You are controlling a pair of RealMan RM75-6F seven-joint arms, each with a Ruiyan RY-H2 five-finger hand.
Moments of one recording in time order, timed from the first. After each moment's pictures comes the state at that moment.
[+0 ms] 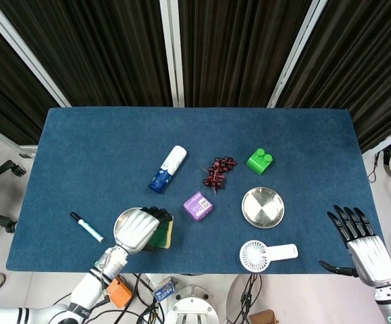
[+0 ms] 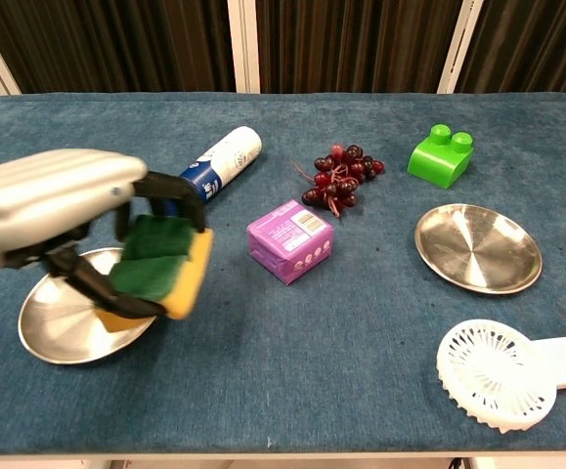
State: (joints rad) left arm -0.48 -1.55 -0.05 -1.94 1.32 1.09 0.68; right arm 0.07 -1.14 -0.13 -1.49 -1.76 1.60 -0.02
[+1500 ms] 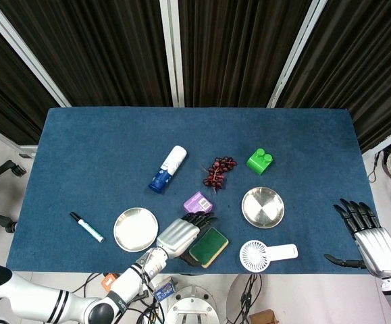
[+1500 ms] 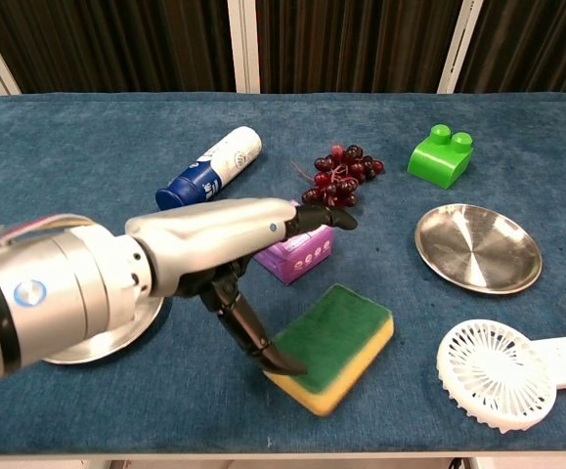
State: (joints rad) left arm -0.70 -1.71 -0.15 -1.97 0.91 0.97 0.67; right arm 0.09 -1.07 -0.09 -1.51 -1.72 1.51 0.11
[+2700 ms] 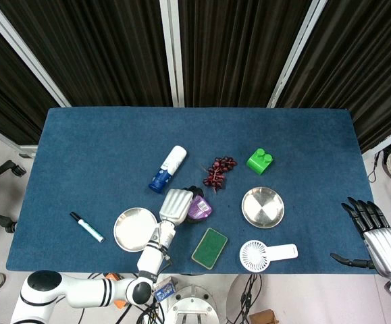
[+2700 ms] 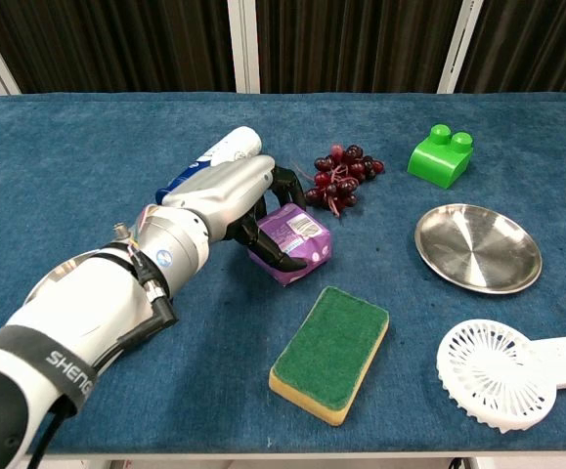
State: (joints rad) left arm -0.75 -2.07 -0.27 -1.39 1.00 1.16 0.55; right arm 0.08 -1.05 -0.08 -1.49 -1.72 1.53 0.18
